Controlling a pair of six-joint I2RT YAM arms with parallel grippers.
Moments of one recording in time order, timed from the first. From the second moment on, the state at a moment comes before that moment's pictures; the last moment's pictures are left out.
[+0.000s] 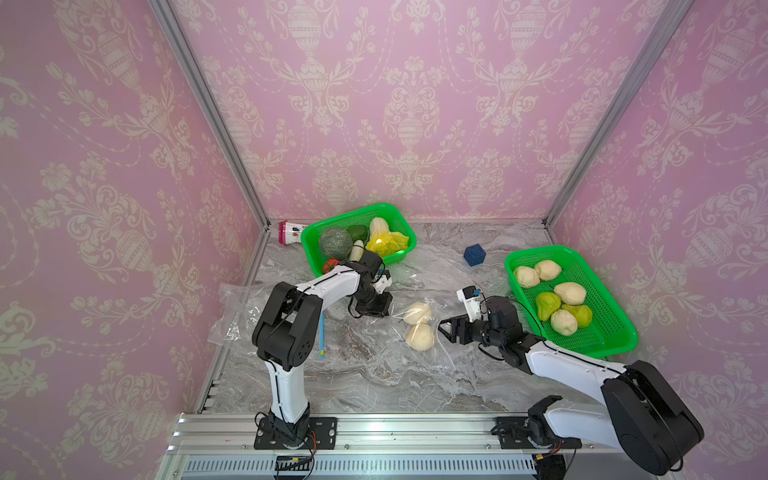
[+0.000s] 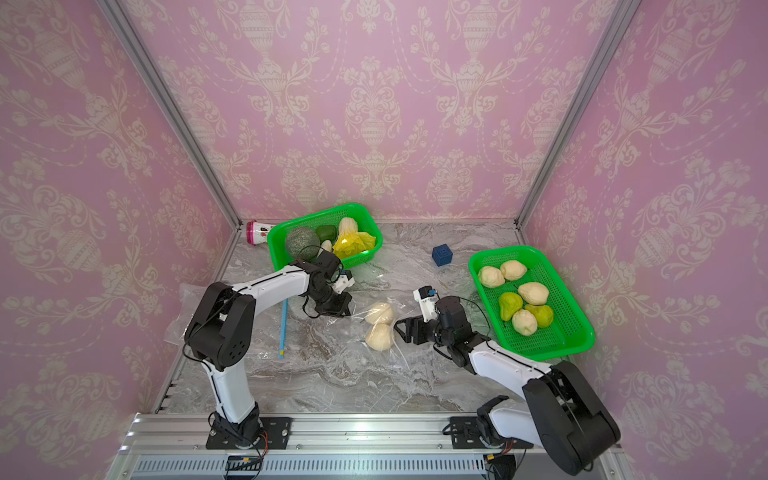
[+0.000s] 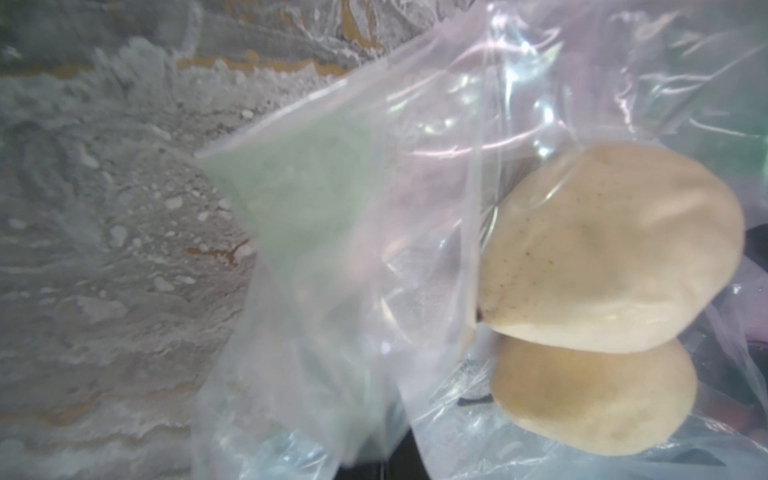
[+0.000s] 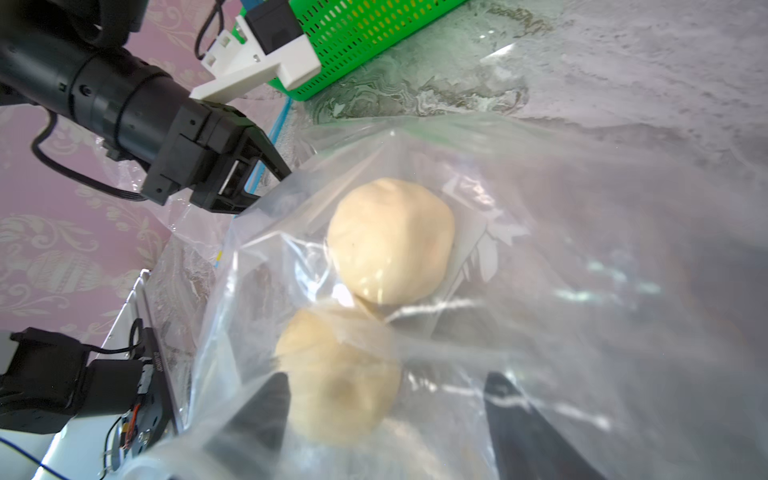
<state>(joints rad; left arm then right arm) -0.43 1.89 1.28 -0.78 0.42 -0.20 0.54 1.22 0.39 0.22 -0.42 0.45</state>
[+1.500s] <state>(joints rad) -0.43 1.89 1.28 -0.78 0.41 -0.20 0.81 1.58 0.52 0.46 -0.36 0.44</state>
